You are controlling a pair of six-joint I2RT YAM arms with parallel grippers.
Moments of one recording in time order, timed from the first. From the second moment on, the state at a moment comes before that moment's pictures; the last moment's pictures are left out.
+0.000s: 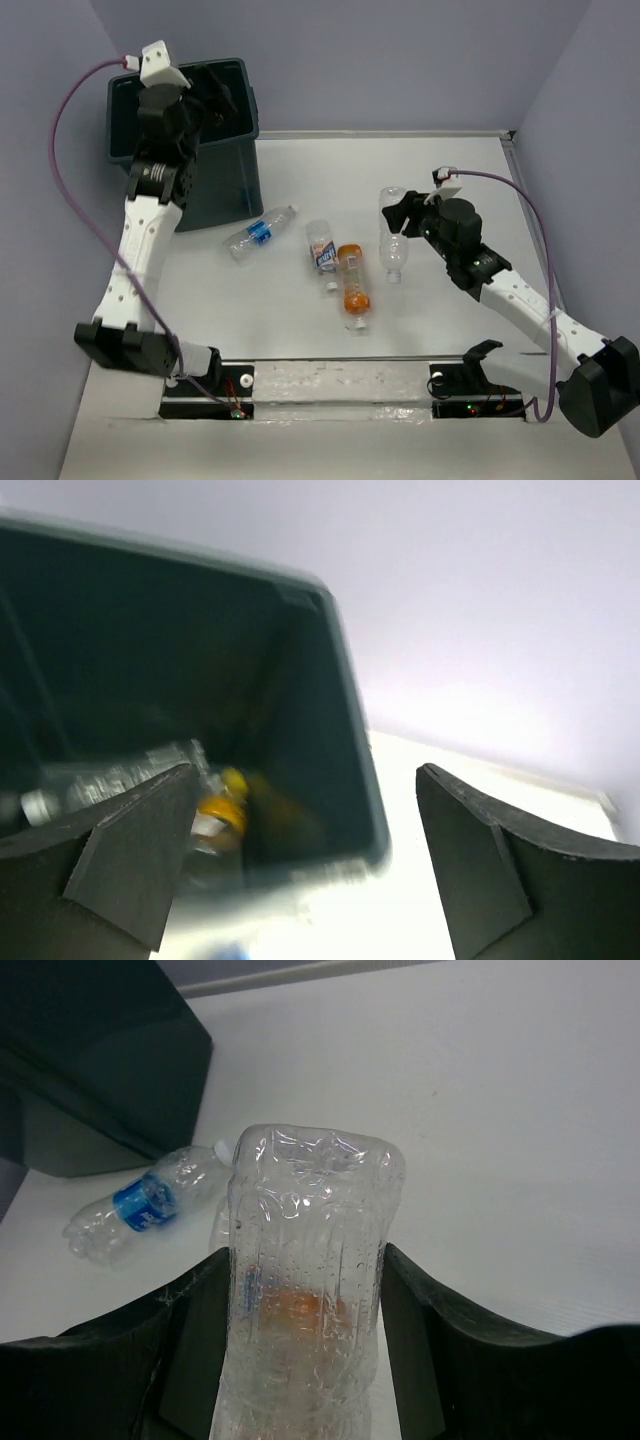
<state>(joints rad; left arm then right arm) -0.16 1.43 1.71 -0.34 -0.22 -0.37 0.50 1.05 0.74 0.09 0.11 0.42</state>
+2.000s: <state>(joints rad) -0.41 0.63 0.47 -0.28 0.02 -0.78 0.82 2.62 2.71 0.82 0.14 0.19</state>
